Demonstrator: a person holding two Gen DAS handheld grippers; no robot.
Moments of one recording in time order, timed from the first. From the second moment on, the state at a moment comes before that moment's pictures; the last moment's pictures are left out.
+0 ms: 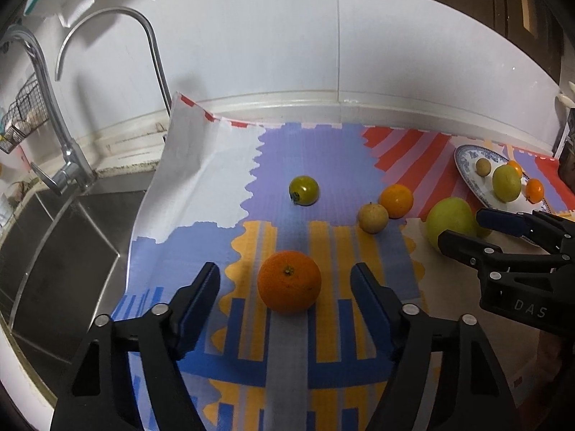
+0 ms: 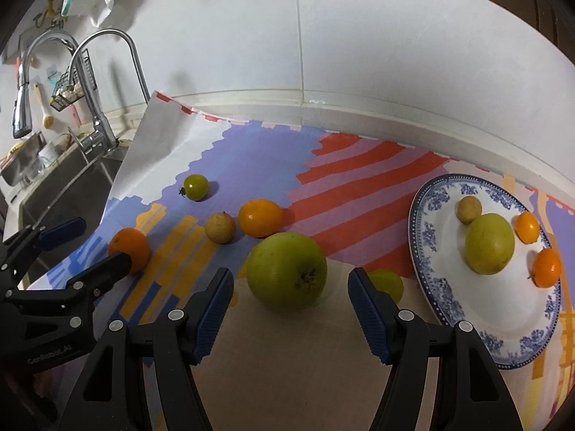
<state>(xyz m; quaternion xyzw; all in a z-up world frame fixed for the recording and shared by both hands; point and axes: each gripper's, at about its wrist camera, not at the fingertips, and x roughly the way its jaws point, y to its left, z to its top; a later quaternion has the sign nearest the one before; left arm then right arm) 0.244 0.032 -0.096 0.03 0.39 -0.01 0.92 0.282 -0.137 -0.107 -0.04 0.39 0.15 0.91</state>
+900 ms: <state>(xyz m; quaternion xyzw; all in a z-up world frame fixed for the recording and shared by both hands) 0.253 0.033 -0.104 0.01 0.40 -0.02 0.91 0.292 -0.134 -0.114 -0.04 0.39 0.16 0.90</state>
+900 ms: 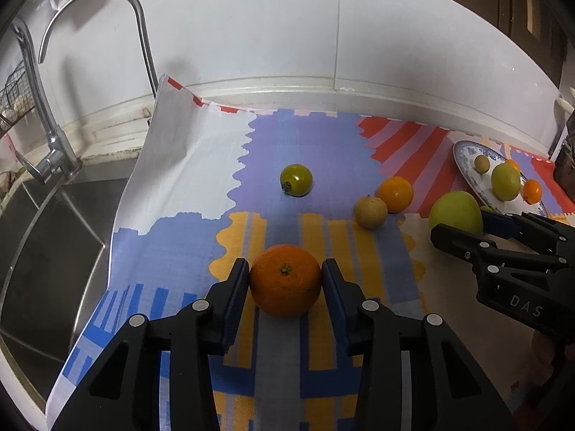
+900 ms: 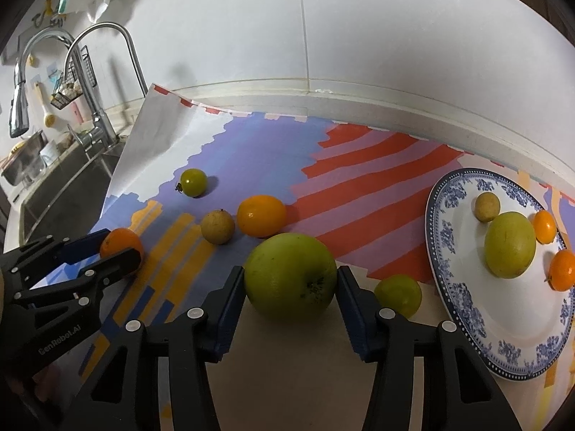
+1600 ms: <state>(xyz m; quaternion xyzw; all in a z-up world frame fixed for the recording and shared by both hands) 0.208 0.011 -0.045 0.02 0.33 -0.06 0.94 0.235 -0.148 -0.047 -0.02 0.33 0.16 0.93</state>
